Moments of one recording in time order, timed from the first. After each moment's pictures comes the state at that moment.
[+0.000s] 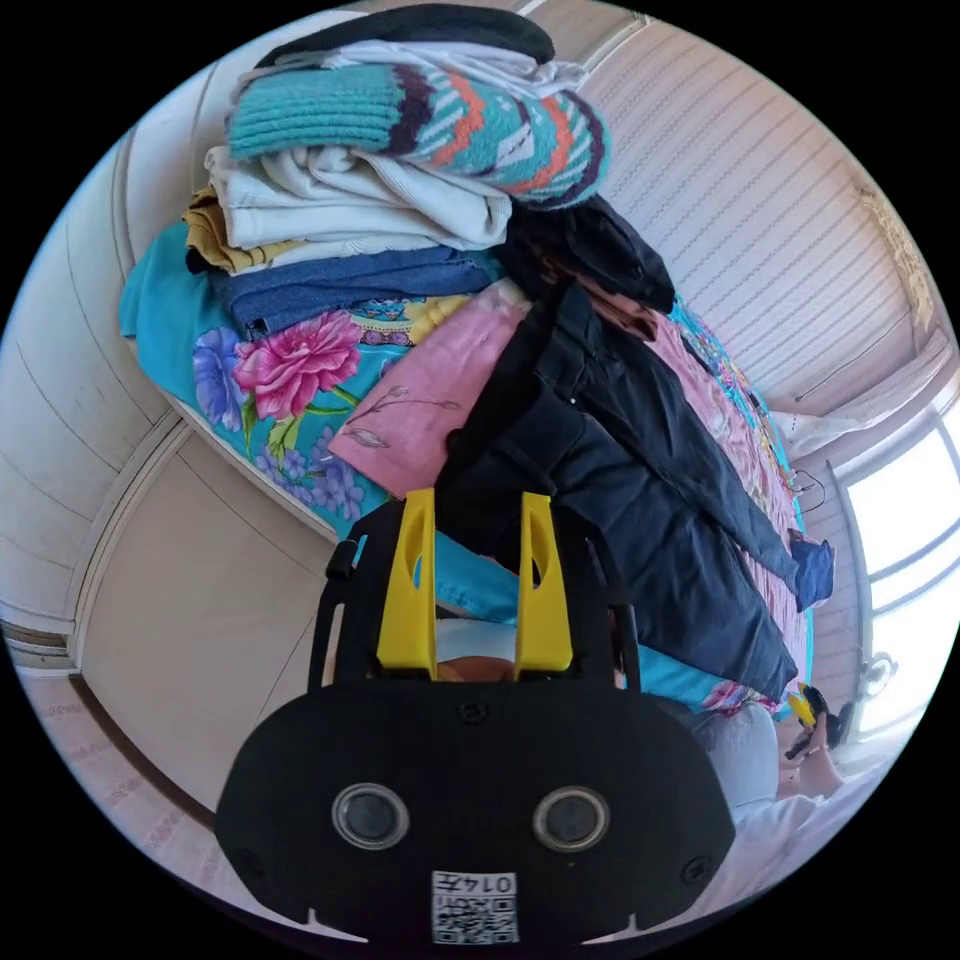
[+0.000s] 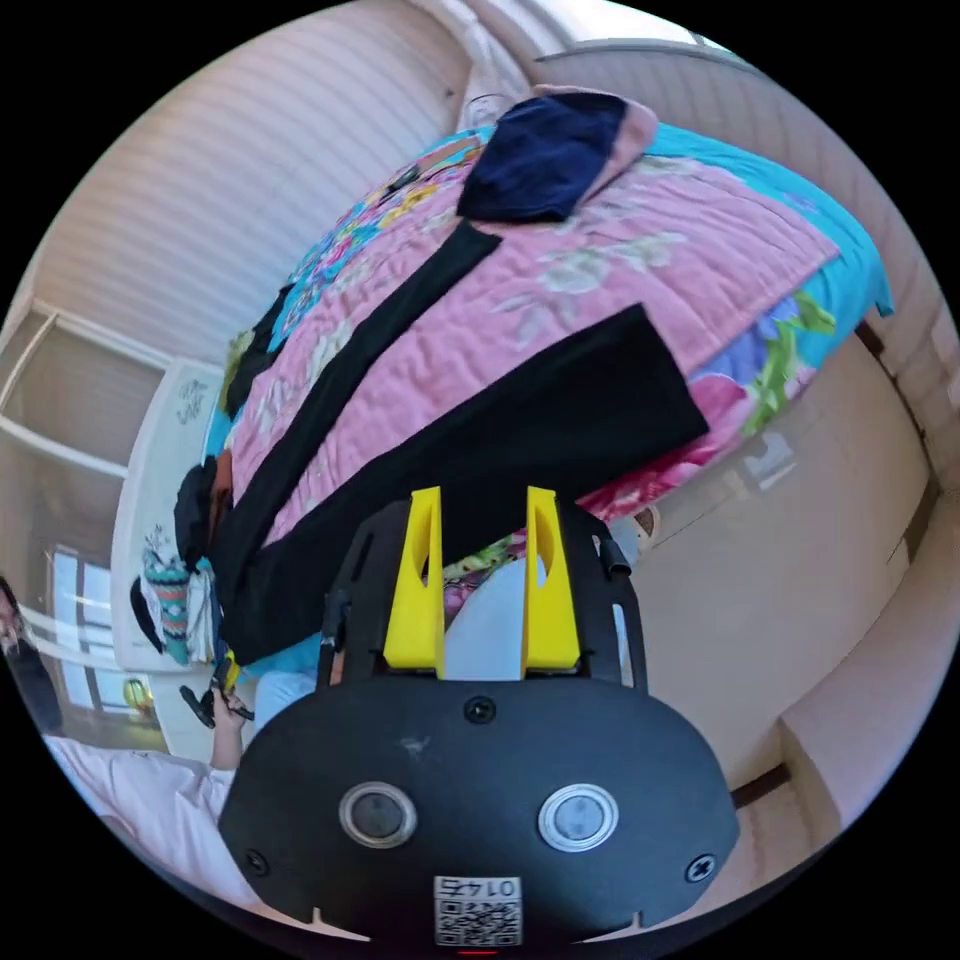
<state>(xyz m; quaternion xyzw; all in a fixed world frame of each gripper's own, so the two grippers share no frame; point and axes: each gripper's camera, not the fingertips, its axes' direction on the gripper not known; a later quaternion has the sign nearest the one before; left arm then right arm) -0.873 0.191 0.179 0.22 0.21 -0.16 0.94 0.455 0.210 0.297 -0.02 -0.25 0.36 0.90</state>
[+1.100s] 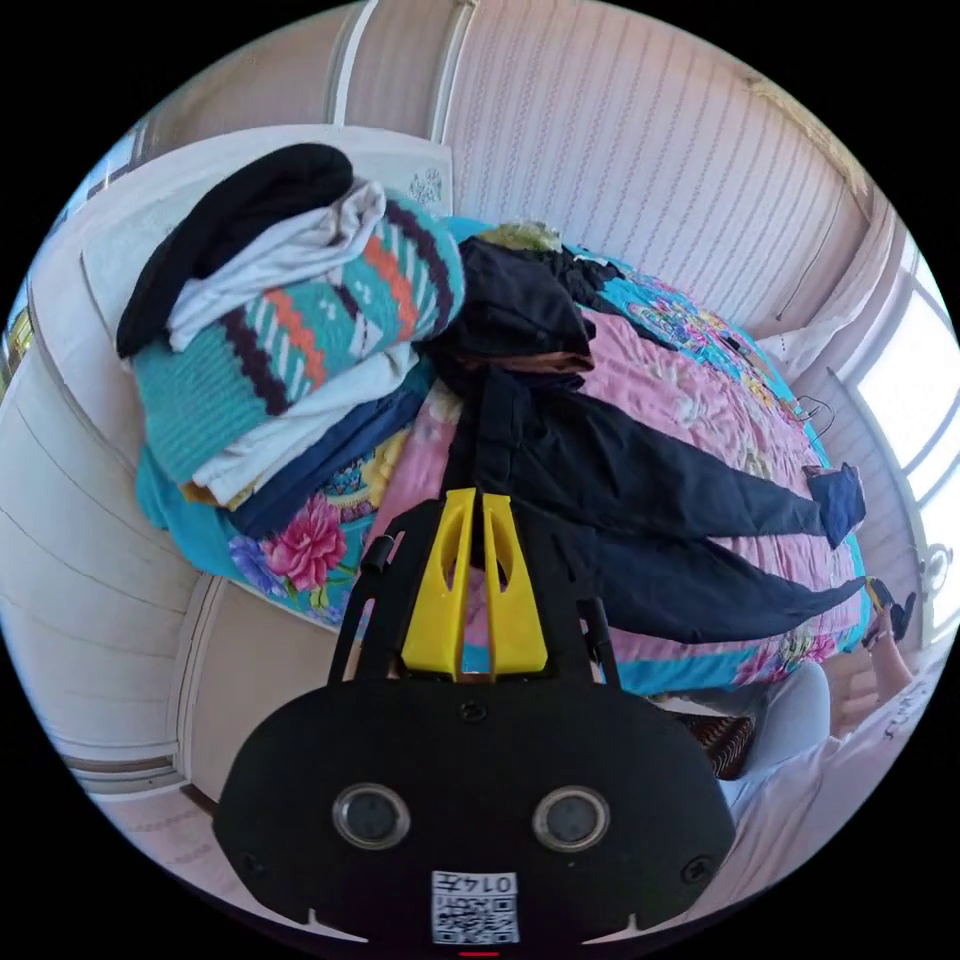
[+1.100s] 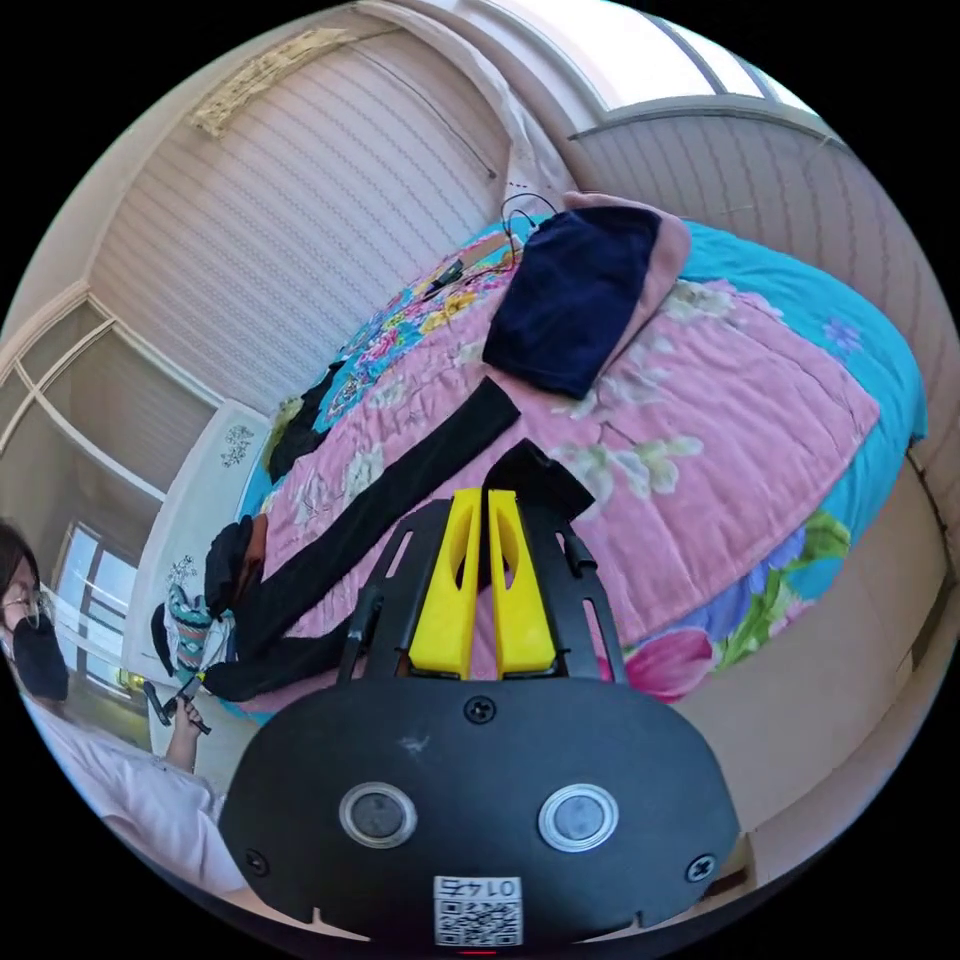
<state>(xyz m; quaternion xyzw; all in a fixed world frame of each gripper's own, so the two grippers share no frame) -0.797 0.106 0.025 0.30 0.11 -0.04 0.95 0.664 0.143 0.275 0.09 -0.28 0.27 0.92</state>
